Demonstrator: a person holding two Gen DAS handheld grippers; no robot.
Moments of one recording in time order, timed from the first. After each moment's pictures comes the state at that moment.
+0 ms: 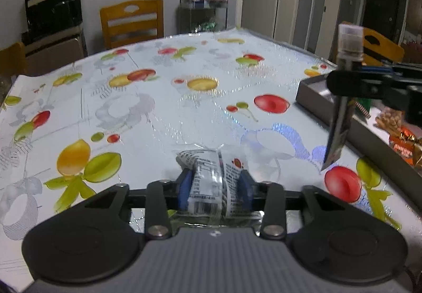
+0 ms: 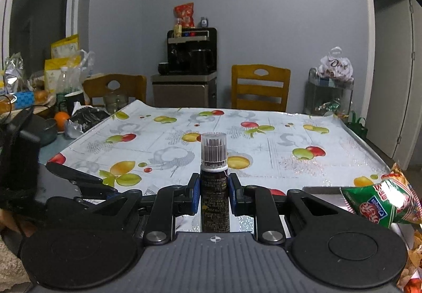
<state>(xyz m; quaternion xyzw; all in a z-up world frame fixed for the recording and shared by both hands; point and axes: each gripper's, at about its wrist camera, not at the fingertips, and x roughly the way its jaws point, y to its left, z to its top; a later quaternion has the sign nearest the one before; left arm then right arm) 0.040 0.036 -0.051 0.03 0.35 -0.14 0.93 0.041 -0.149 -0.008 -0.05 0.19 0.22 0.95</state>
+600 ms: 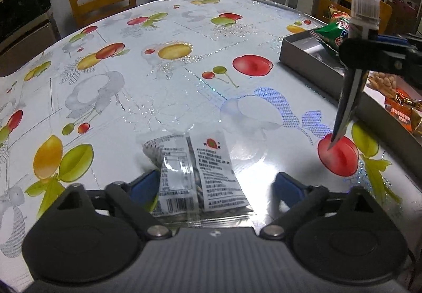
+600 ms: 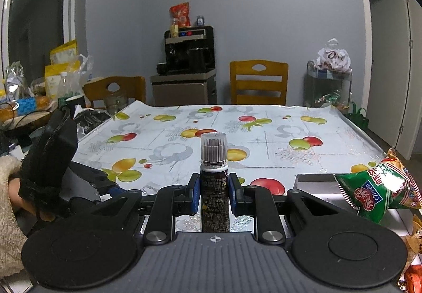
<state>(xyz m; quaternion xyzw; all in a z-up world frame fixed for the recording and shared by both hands) 0.064 0.015 -0.059 0.08 0.42 -0.17 0.88 0.035 -0.167 -0.010 -0.03 0.20 0.23 0.95</state>
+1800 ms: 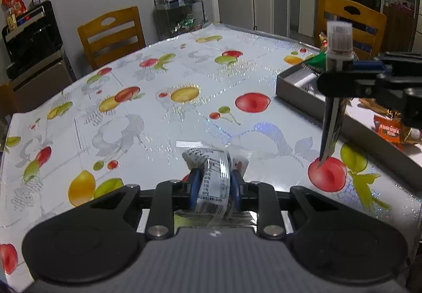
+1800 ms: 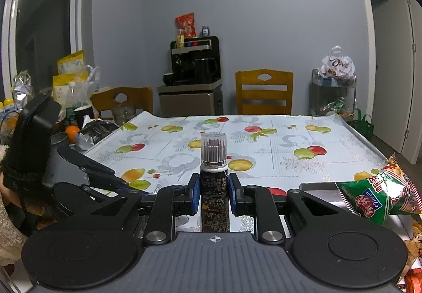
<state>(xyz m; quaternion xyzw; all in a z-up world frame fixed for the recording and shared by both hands) 0.032 0.014 -0.013 0.12 0.35 -0.16 0.92 0.024 -0.173 0.000 -0.02 0.18 0.24 0.95</state>
